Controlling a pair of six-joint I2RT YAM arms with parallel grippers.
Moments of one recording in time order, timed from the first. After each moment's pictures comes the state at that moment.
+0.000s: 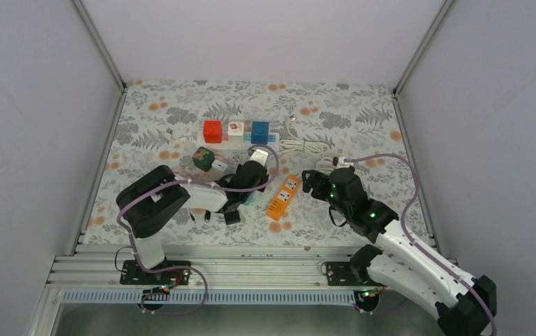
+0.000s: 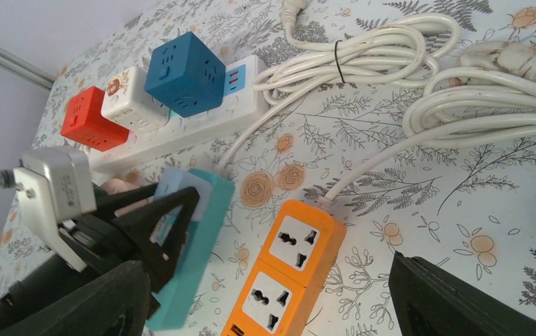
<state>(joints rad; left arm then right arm) -0.91 1.81 0.80 0.40 -0.44 -0.29 0.67 0.75 0.56 -0.40 0.22 0.80</state>
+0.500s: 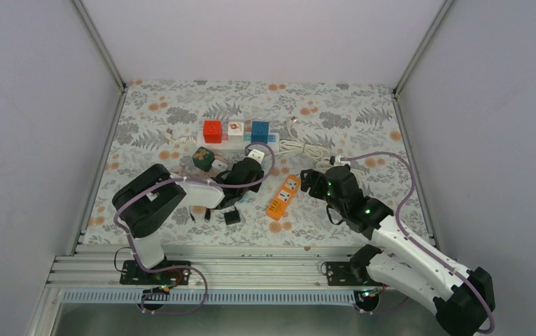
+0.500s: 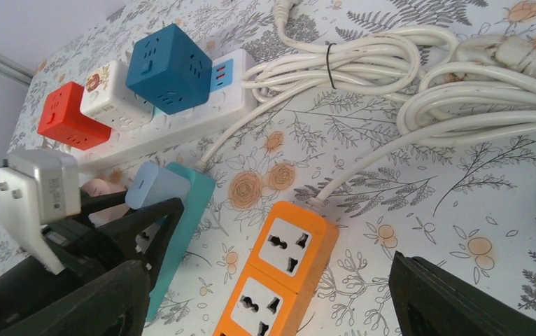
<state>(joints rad) -0.84 1.79 0.79 0.34 -0.38 -0.25 0.67 0.82 0.56 -0.36 0.23 0.80</state>
